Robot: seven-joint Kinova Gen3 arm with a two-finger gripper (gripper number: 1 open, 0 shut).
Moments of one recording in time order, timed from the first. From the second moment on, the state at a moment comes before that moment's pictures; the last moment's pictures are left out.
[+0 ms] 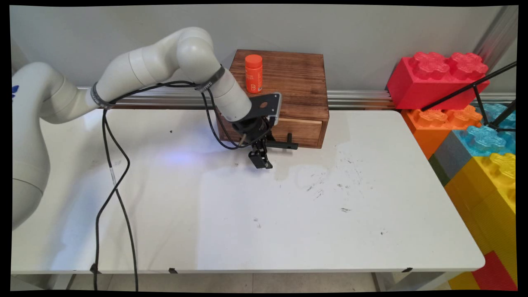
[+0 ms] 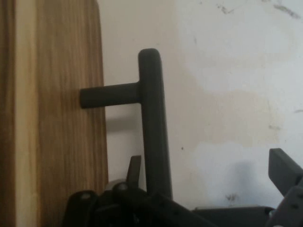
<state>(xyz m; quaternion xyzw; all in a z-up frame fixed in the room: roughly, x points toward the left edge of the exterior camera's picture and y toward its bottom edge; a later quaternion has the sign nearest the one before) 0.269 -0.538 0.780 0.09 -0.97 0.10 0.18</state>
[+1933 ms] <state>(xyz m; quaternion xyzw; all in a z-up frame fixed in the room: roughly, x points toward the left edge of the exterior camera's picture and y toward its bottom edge) 0.246 -0.472 0.771 0.06 -0.98 0.08 0.19</state>
